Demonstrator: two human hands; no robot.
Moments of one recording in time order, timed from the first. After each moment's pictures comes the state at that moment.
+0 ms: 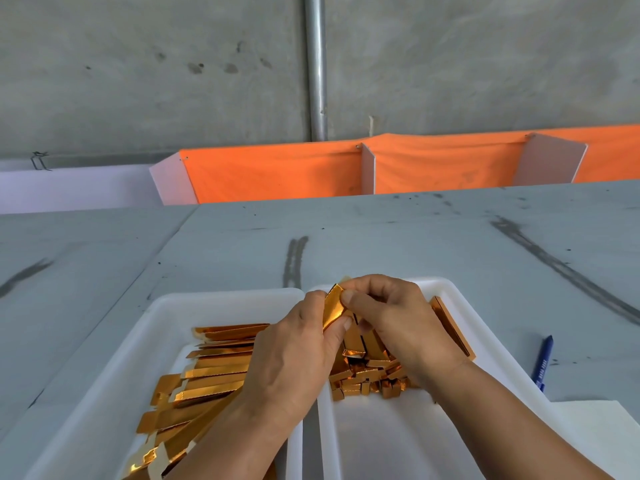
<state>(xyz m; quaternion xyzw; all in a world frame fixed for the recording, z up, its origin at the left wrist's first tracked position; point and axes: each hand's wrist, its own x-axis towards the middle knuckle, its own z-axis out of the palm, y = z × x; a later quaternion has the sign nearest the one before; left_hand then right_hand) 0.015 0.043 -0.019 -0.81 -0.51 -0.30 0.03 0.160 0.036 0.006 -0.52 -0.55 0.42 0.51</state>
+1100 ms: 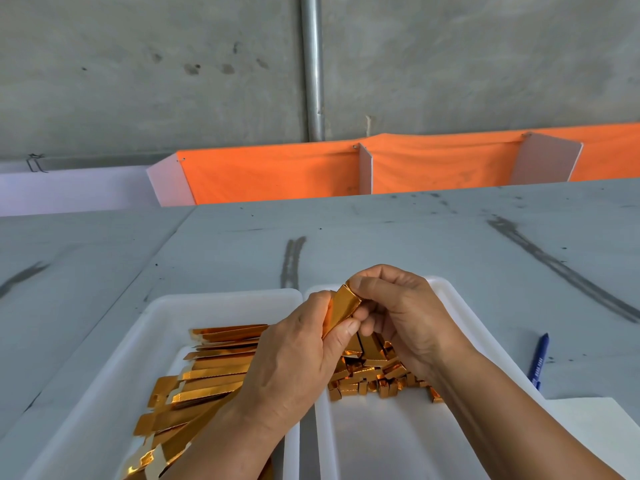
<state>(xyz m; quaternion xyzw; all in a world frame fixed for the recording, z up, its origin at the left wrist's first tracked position) 0.014 0.035 -0.016 -0.82 -0.45 -0.35 -0.05 0.171 0.038 0.014 -0.43 -0.45 0.55 0.56</state>
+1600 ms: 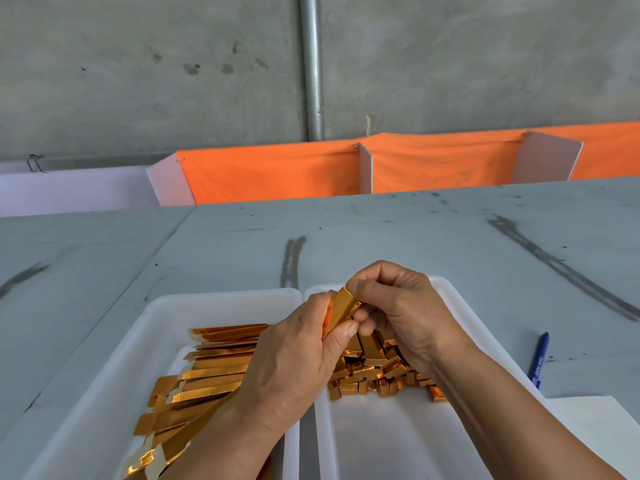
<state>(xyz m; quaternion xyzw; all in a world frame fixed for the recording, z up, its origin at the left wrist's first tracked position) 0.012 0.038 -0.019 -0.82 -0.45 -0.34 -0.03 0.173 0.037 0.017 -0.45 -0.48 0.52 0.54</state>
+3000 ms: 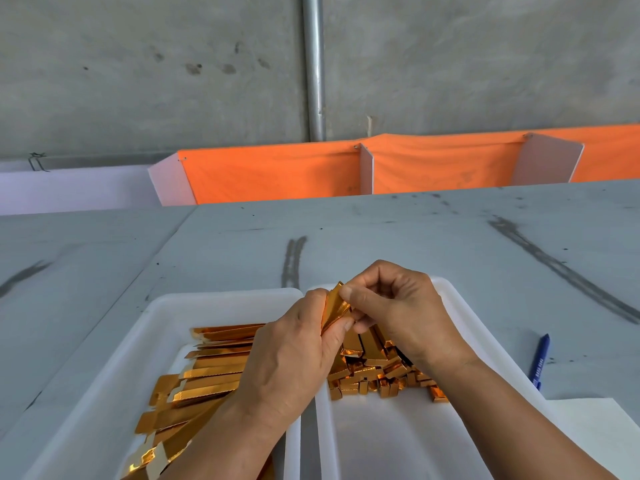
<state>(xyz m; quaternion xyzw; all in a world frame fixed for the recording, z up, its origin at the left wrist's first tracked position) 0.012 0.035 -0.009 -0.81 -0.48 -0.33 0.00 0.171 0.035 0.011 -0.46 -0.58 0.40 0.54</state>
